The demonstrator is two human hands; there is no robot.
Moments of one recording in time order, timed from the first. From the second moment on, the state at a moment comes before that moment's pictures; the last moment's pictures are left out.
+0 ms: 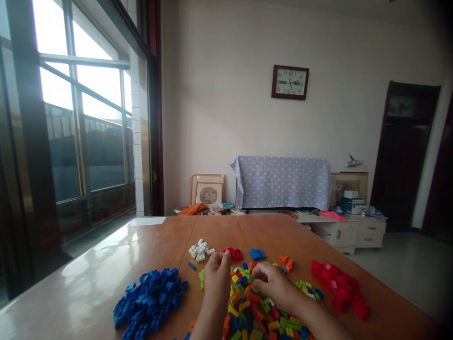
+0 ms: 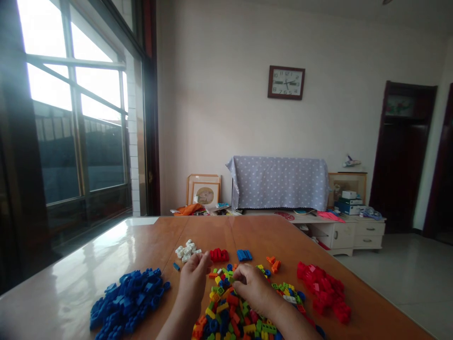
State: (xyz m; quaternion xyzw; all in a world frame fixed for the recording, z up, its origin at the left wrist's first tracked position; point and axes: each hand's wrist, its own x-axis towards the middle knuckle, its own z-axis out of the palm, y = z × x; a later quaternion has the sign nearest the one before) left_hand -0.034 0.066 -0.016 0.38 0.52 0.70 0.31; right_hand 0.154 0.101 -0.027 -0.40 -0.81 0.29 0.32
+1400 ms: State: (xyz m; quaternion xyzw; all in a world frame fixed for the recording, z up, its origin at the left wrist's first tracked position) left_hand -0.098 0.052 0.003 -0.07 0.35 0.84 0.40; right_hand 0.036 0.100 -0.017 -0.37 -0.90 0.14 0.16
